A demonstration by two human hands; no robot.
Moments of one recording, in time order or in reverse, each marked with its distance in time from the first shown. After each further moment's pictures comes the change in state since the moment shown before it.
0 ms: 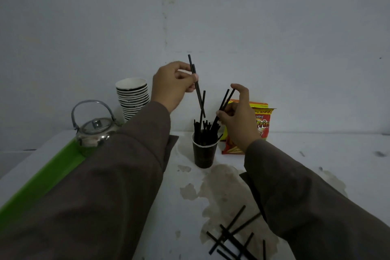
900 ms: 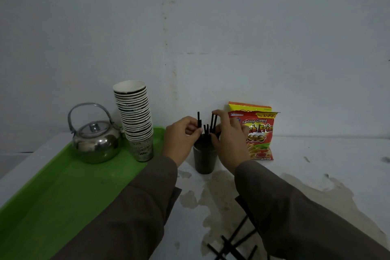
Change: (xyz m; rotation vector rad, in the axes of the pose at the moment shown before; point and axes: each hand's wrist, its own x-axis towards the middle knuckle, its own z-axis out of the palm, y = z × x) left_hand -0.063 -0.082 0.023 0.306 -0.090 -0.049; right_hand -0.015 0.039 0.037 -0.415 -0.047 -0.054
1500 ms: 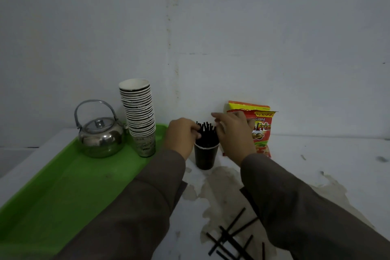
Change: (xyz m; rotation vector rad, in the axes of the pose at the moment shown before) left_hand -0.008 0.020 -0.009 0.342 -0.075 -0.058; right_hand -0.001 -0.005 -0.024 -0.145 0.039 -0.142
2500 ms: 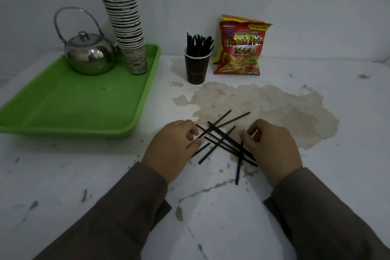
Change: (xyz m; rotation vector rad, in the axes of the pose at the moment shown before) left_hand -0.223 -0.012 0.011 0.006 -0.187 0.131; right_hand -0.220 0.016 -0.071 -0.073 -0.281 0.380
